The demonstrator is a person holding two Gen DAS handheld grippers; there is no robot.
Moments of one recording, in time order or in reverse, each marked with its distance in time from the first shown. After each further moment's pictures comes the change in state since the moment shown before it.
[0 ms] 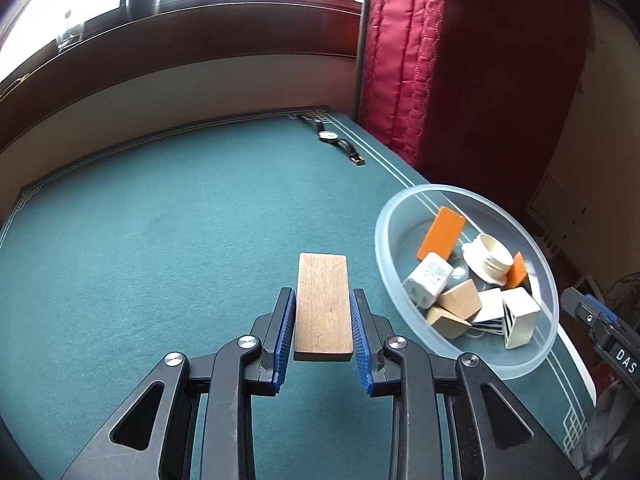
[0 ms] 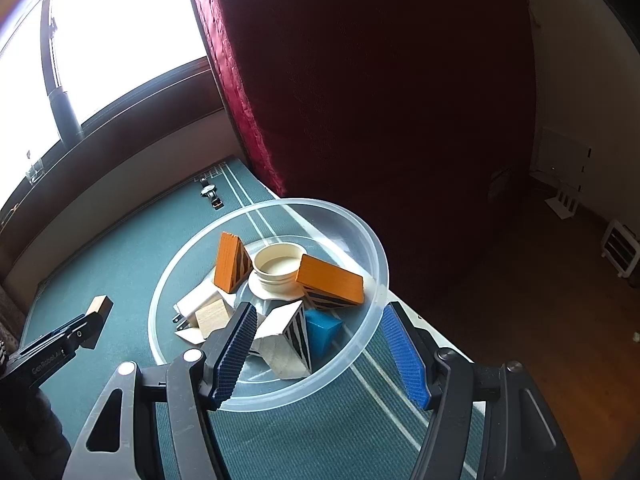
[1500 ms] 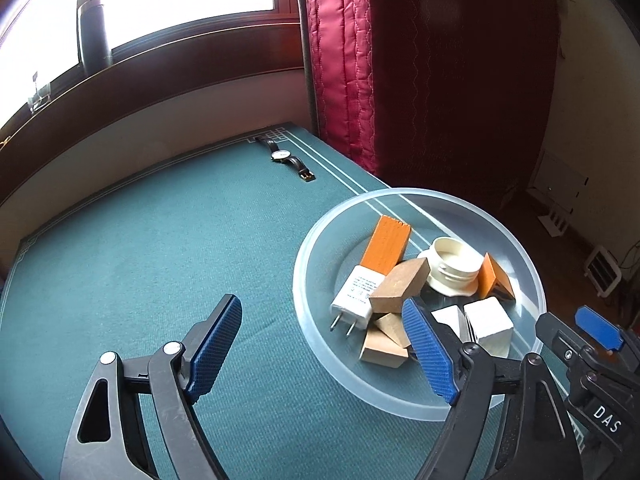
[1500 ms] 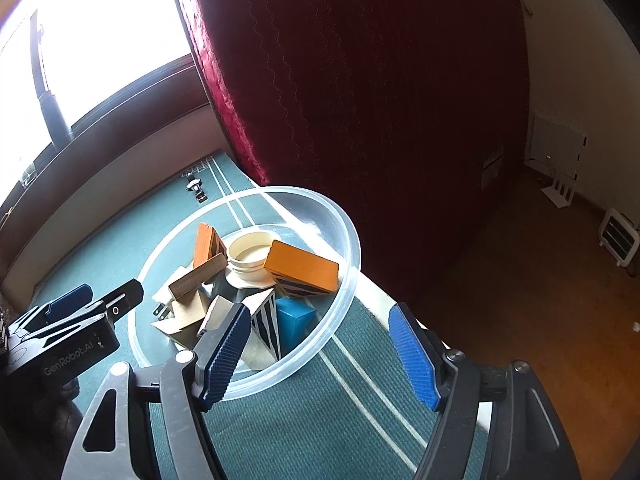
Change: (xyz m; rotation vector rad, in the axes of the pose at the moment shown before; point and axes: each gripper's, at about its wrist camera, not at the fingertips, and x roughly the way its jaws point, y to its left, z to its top) left arm 0.008 -0.067 0.009 0.124 -0.051 0.061; right arm -0.001 -0.019 -0.008 0.010 0.021 -0.002
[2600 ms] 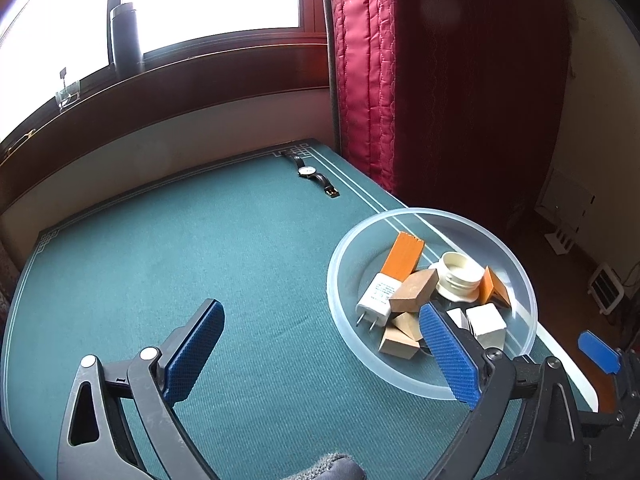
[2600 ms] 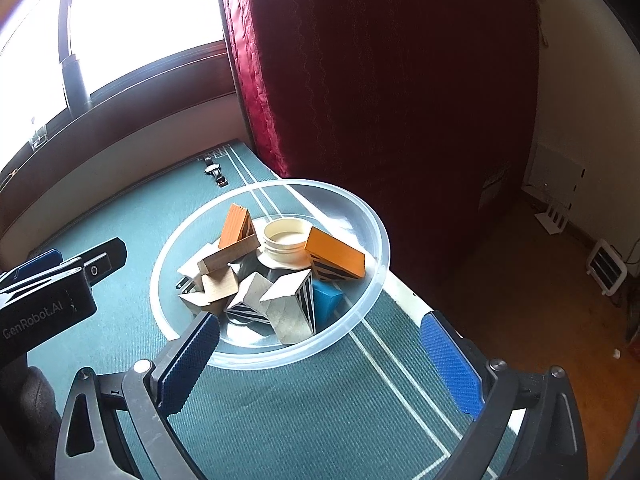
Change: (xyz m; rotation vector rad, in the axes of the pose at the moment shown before) left arm -0.037 0.019 0.000 -0.042 -0.039 0.033; right arm -0.014 0.035 -0.011 -0.103 -0.007 -0.043
